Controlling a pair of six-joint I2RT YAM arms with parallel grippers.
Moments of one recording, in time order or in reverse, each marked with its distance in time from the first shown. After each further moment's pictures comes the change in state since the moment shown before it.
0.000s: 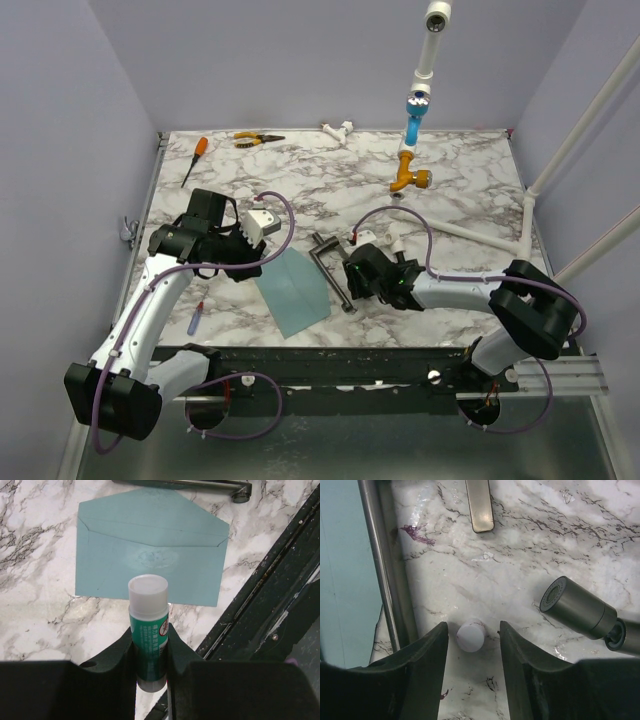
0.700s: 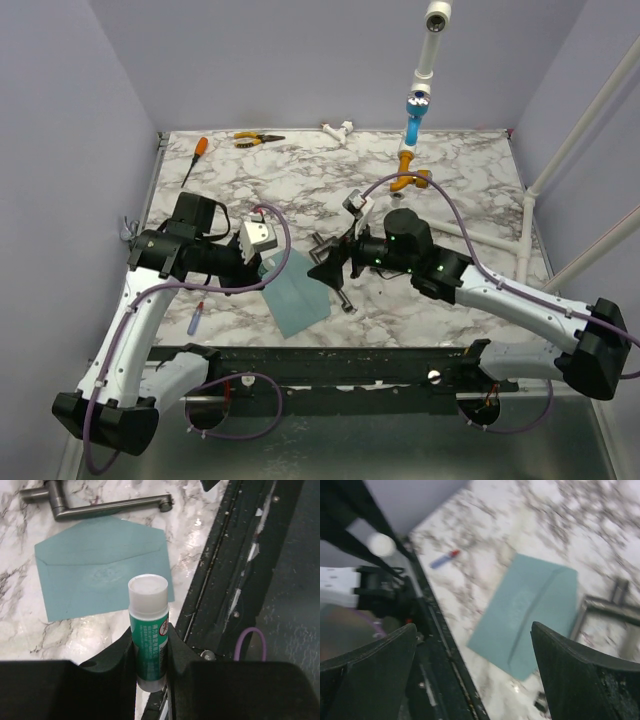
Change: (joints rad) left arm -0.001 -0.061 0.101 -0.207 0.194 0.167; right arm -0.001 -0.312 0.229 -0.079 -0.481 -0.093
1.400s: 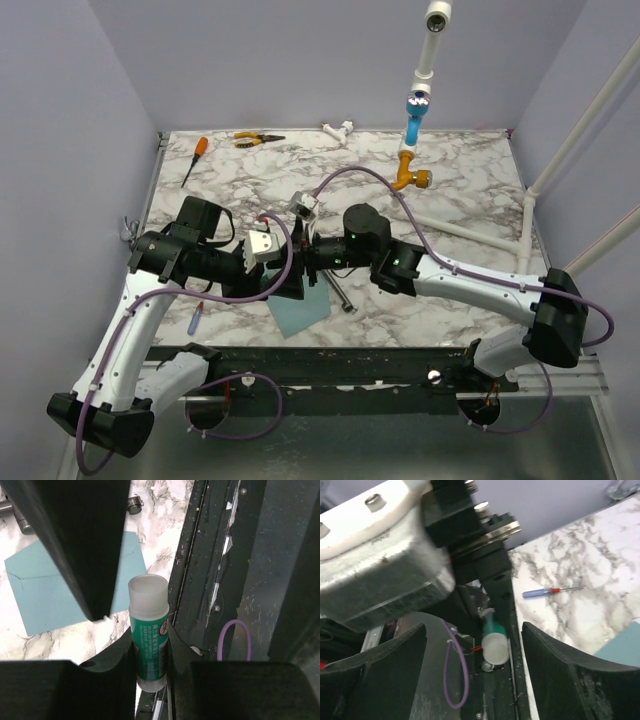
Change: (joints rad) left arm -0.066 -0.034 0.028 -0.108 0.077 0.062; right arm 0.137 0.227 0.208 0.312 -0.333 0.126
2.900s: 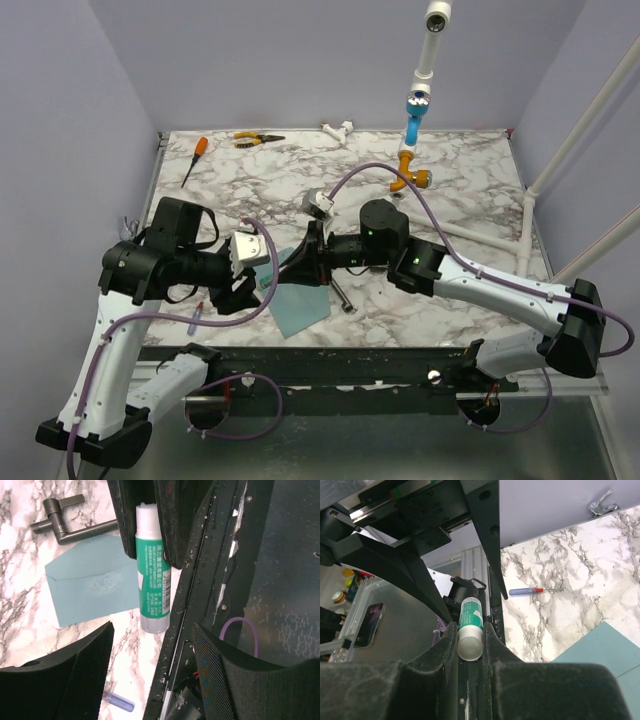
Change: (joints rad) left arm 0.007 -0.063 0.164 -0.095 -0.044 0.013; right arm -0.002 -0.100 0.018 -0.132 -0.006 -0.148
